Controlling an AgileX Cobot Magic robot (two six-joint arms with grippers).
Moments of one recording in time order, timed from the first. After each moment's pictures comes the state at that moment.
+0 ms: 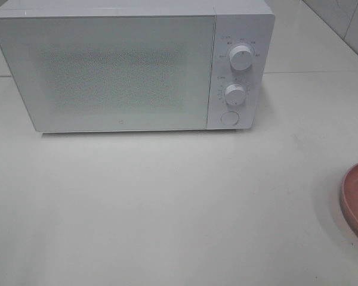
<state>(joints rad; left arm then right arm) 0.08 -0.01 -0.50 -0.18 1.04 0.13 0.10 0.13 -0.53 -0.07 0.95 0.11</state>
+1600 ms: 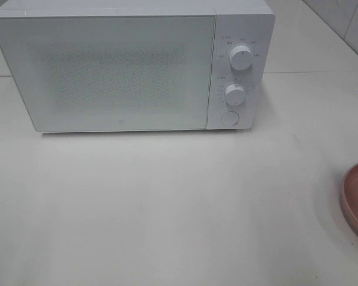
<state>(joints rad) 0.08 -0.01 -0.50 -0.18 1.04 0.13 0.10 0.87 -0.42 -0.07 0.01 0.11</state>
